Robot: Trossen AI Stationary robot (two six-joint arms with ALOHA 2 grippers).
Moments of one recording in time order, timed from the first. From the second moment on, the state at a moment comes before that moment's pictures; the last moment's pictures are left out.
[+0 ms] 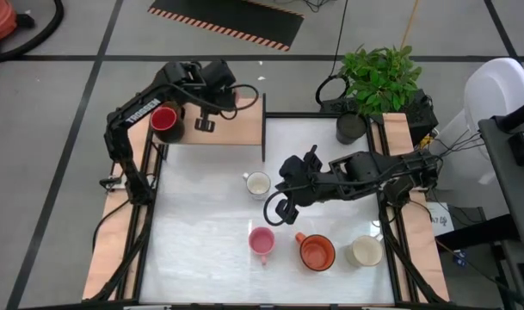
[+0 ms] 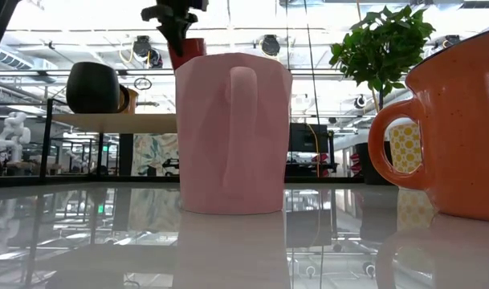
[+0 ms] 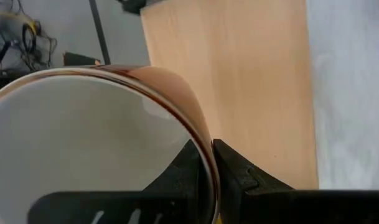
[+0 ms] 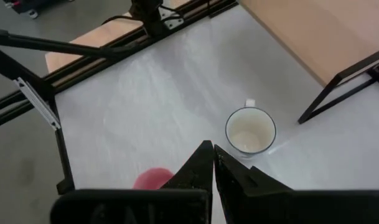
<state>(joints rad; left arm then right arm) 0.49 1.77 2.16 -1.54 -0.28 0.78 0.29 1.76 2.15 -1.26 0.39 0.72</state>
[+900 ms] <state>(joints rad) 0.72 1.77 2.14 -1.57 -0.17 0.95 0.29 1.76 2.15 -1.27 0.36 0.71</state>
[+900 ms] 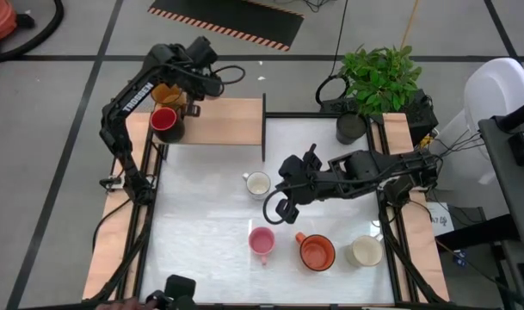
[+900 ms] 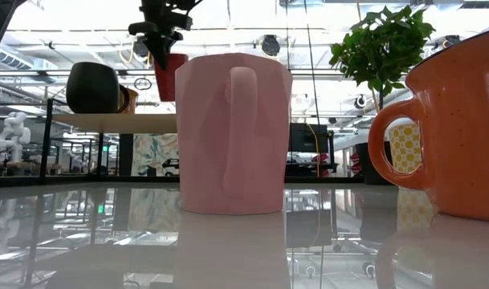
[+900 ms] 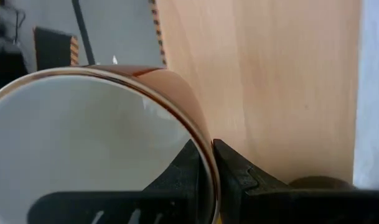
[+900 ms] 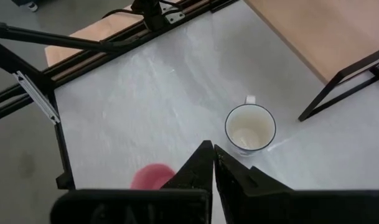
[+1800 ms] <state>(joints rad) 0.75 1.77 2.14 -1.57 -0.16 0.81 0.29 1.76 2.15 -1.28 0.34 0.66</state>
